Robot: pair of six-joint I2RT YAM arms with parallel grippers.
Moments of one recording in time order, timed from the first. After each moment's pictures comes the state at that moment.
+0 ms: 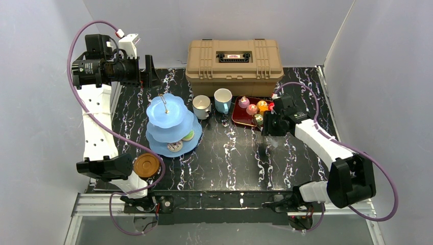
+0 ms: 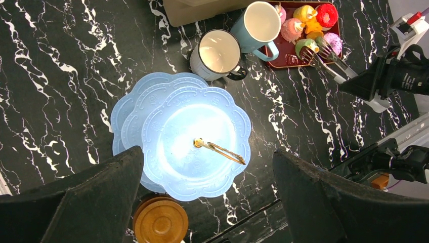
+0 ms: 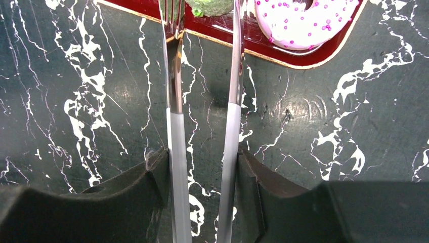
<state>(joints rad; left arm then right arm) 0.09 1.60 2.19 -1.40 0.55 0.13 0.35 1.32 0.91 -0.61 -0.05 0.32</state>
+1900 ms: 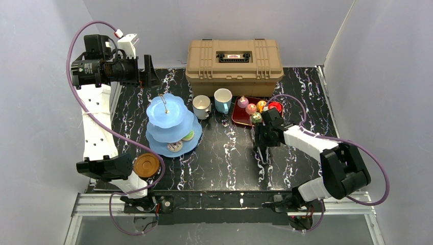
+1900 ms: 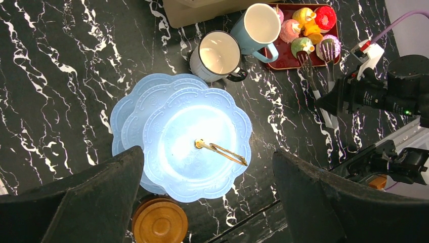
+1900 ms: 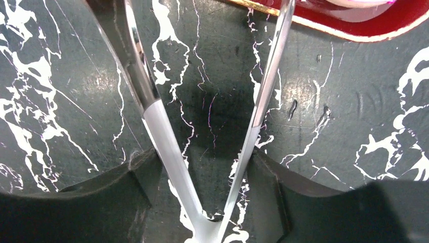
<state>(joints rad) 0.10 1.60 2.18 -1.39 0.57 0.13 0.48 1.41 0.75 -0.44 0.05 0.41</state>
